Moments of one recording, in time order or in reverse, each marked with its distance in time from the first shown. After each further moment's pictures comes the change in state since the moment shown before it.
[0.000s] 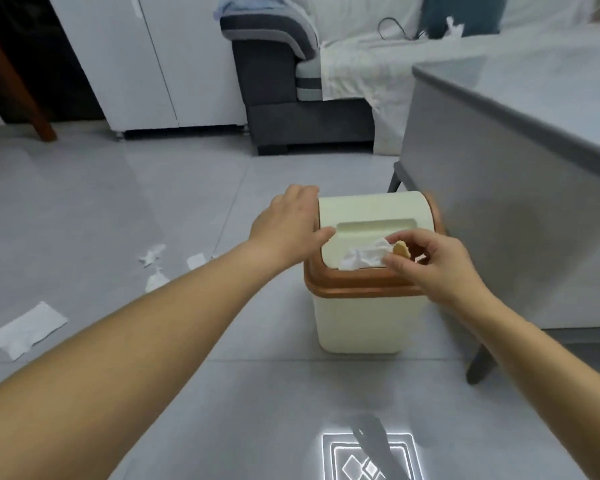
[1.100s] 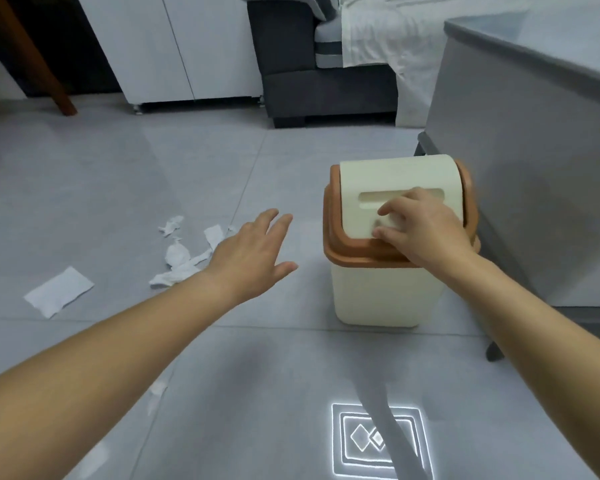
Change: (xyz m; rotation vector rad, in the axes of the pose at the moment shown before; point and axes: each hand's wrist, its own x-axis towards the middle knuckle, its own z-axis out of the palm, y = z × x) left_hand -0.090 -0.066 0.018 0.217 -0.184 -0.028; right_hand 0.026 0.002 0.042 -0.539 -0.107 -0.092
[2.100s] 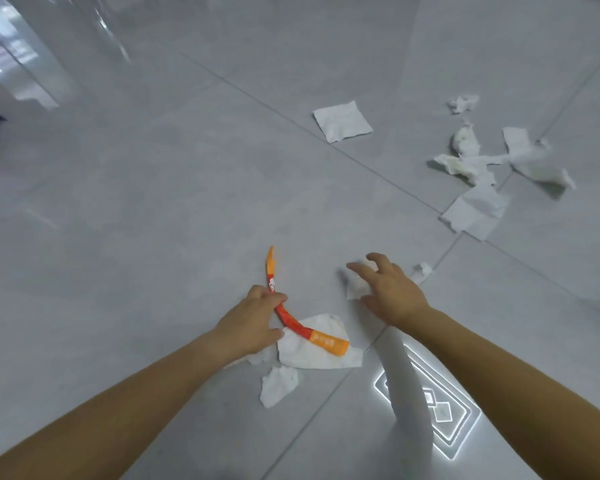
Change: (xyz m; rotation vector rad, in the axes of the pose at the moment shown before) left_hand -0.447 -0.227 0.162 -0.603 -0.403 -0.862; right_hand -0.168 -0.339 0.341 -0.042 -0.898 -0.589
